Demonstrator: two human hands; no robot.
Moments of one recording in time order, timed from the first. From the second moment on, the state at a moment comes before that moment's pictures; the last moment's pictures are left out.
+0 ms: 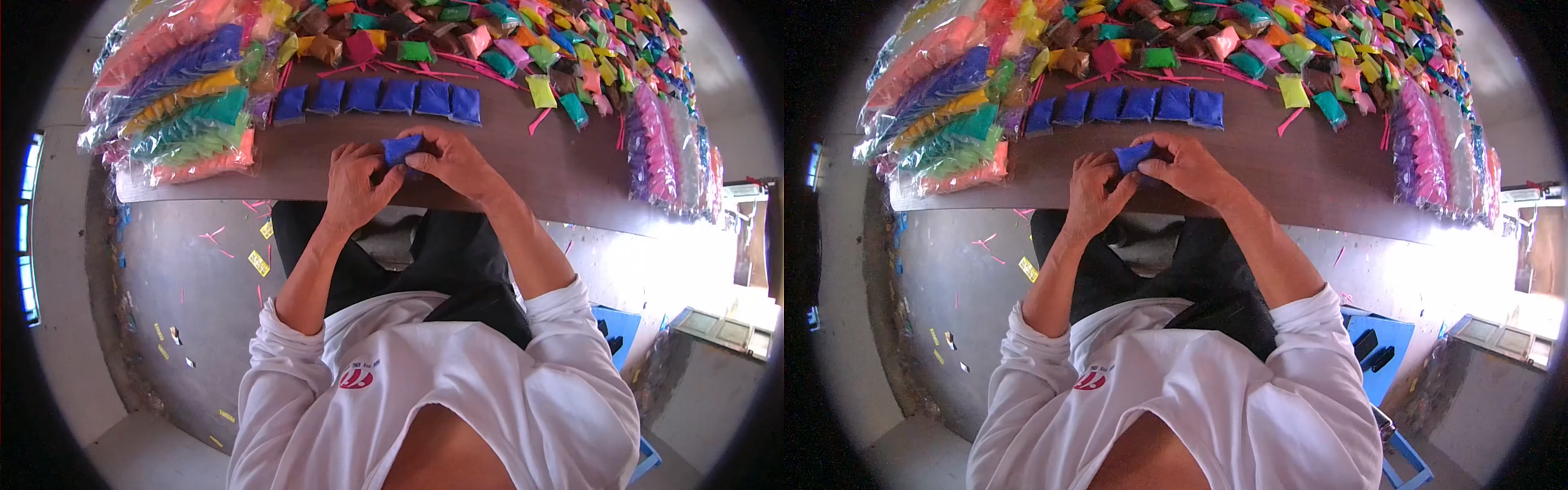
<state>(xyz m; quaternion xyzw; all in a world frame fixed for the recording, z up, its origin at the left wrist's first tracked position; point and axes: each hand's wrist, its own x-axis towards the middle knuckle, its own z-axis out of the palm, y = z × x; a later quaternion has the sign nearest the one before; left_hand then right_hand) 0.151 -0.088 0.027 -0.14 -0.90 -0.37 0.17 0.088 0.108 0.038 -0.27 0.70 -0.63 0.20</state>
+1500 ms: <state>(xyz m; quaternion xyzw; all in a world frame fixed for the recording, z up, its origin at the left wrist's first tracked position) 0.150 -0.087 0.031 -0.16 -0.87 -0.43 0.16 0.083 0.110 0.039 -0.23 0.64 -0.68 0.26</state>
